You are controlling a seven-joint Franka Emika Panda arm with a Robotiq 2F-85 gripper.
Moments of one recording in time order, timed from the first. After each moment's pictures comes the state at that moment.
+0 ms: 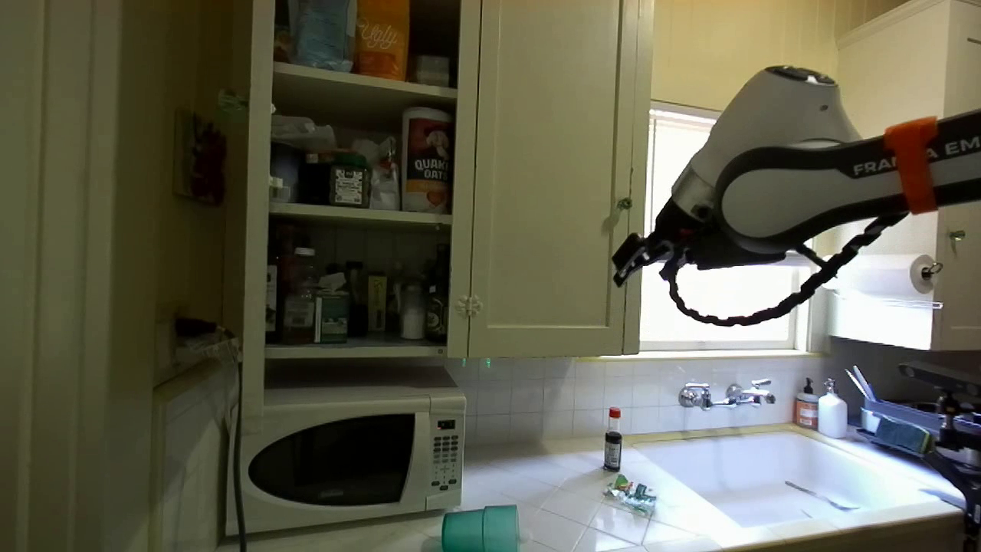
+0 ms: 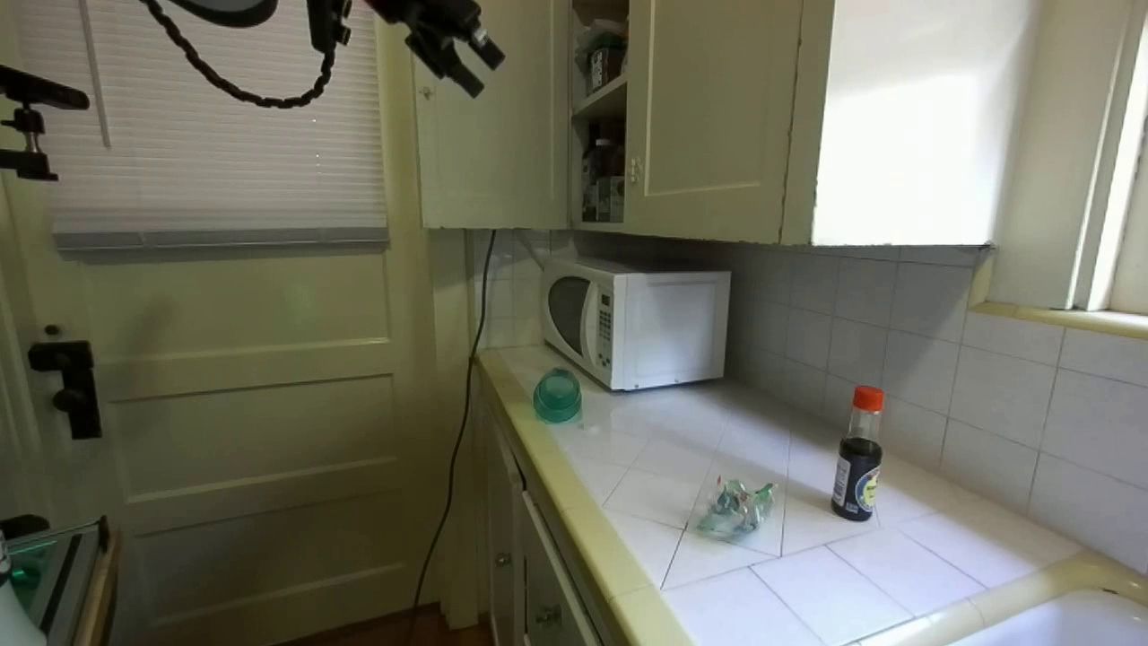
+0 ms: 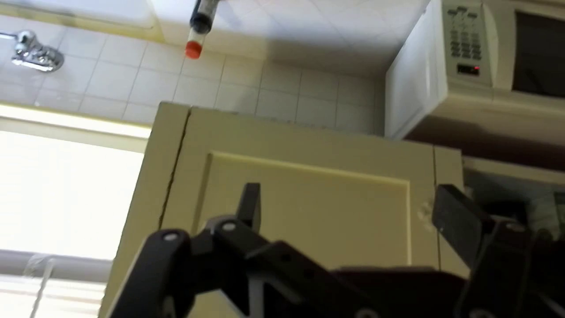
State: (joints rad) arm -0.18 -0.68 0.10 -2.30 -0.24 2.49 0.21
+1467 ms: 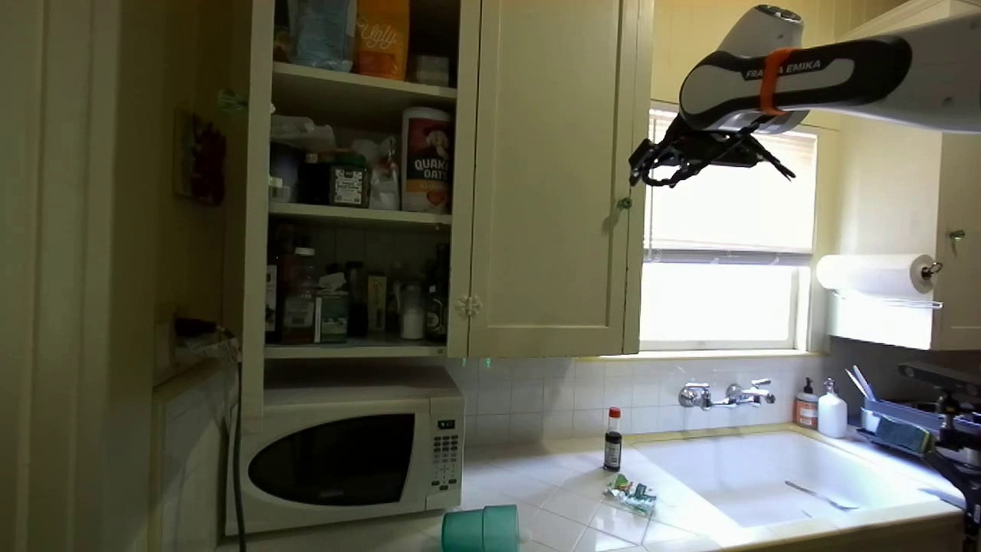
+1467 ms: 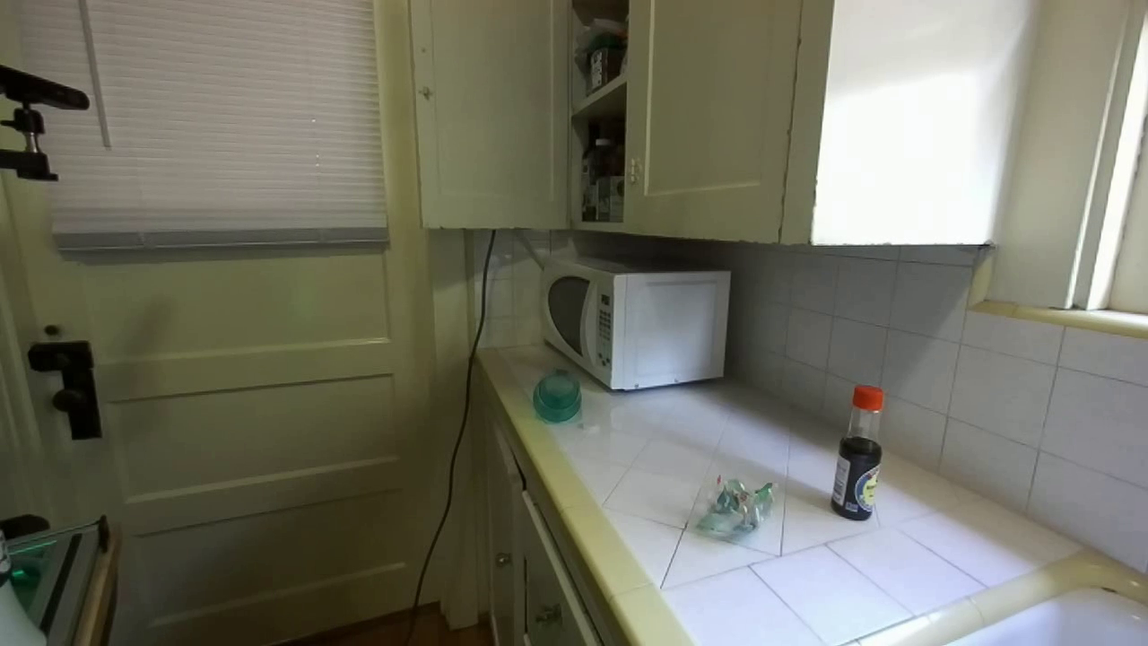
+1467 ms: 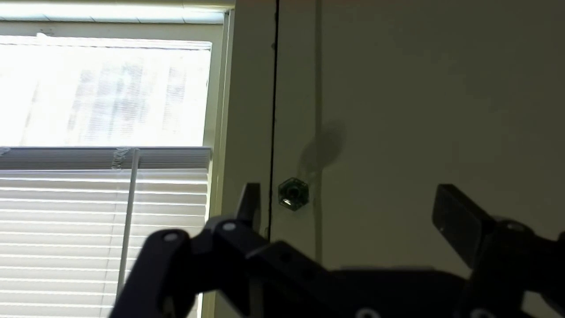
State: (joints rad) arm -0.18 -0.14 -0.14 -1.40 -0.07 2.29 0.01
